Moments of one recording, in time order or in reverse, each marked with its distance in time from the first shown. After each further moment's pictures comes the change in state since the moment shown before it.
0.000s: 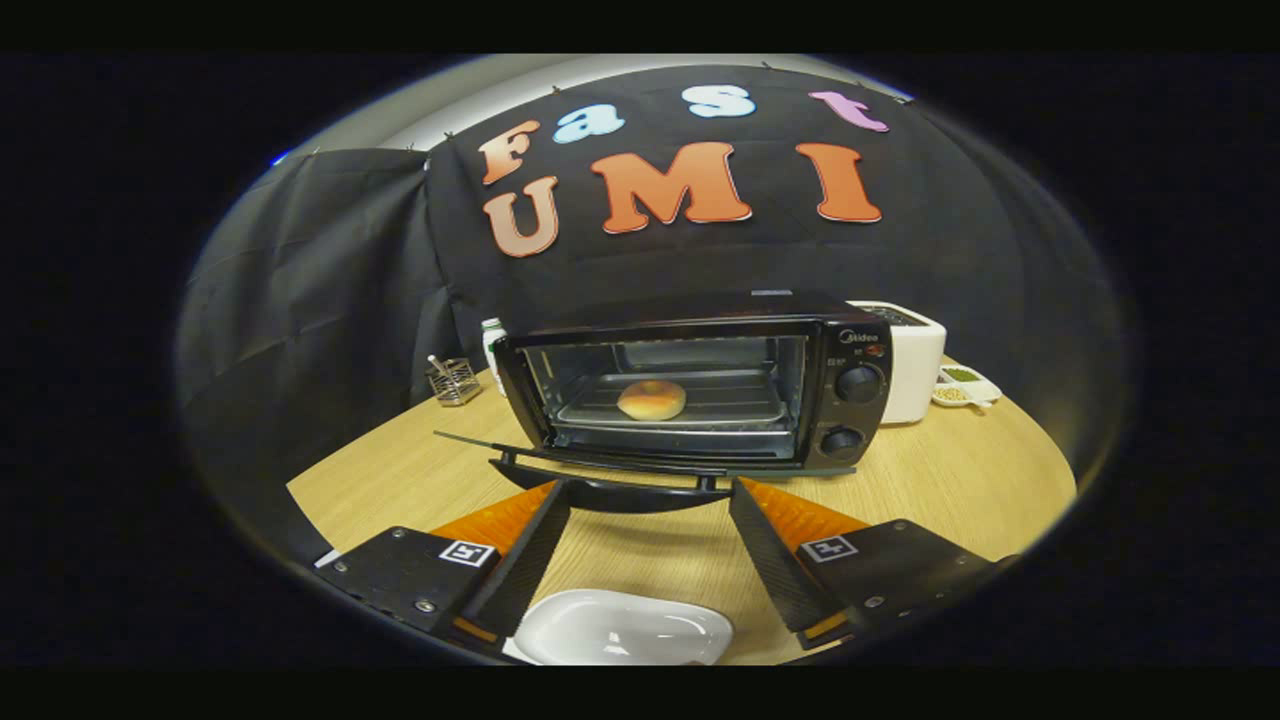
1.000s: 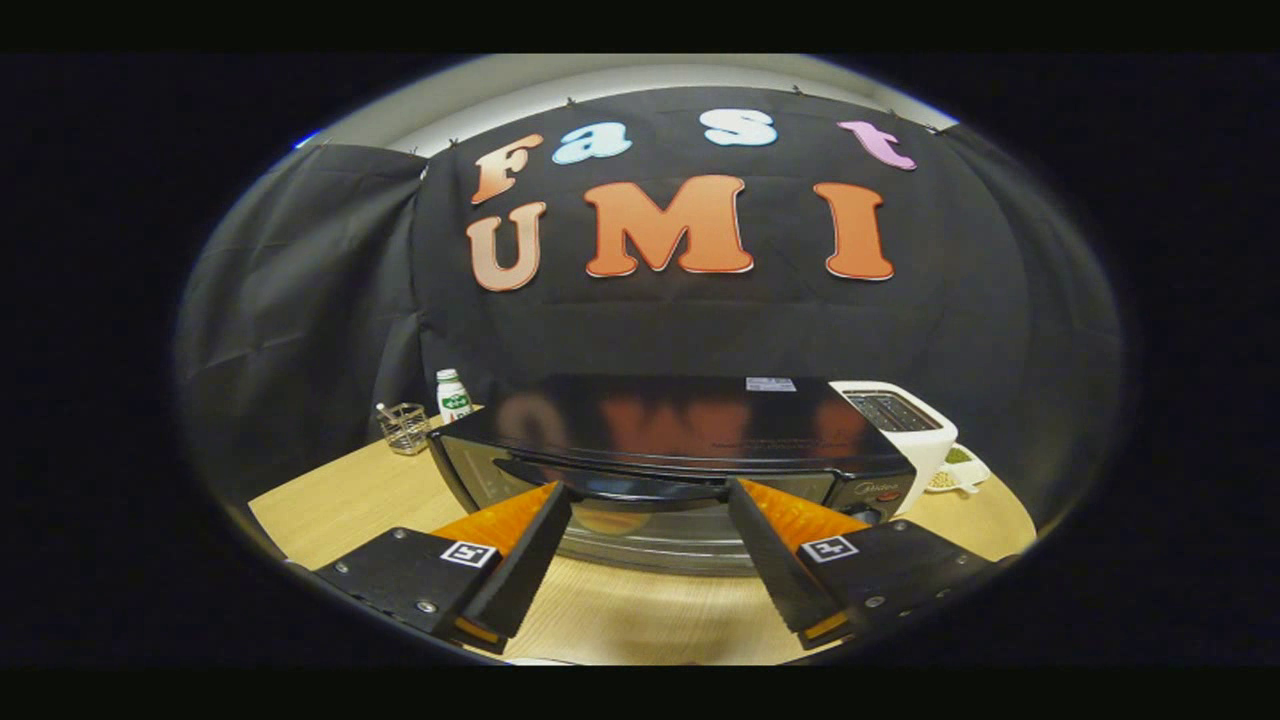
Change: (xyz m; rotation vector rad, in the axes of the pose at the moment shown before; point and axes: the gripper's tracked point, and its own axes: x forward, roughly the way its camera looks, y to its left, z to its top) arm 0.066 -0.021 0.095 -0.095 -0.138 -0.079
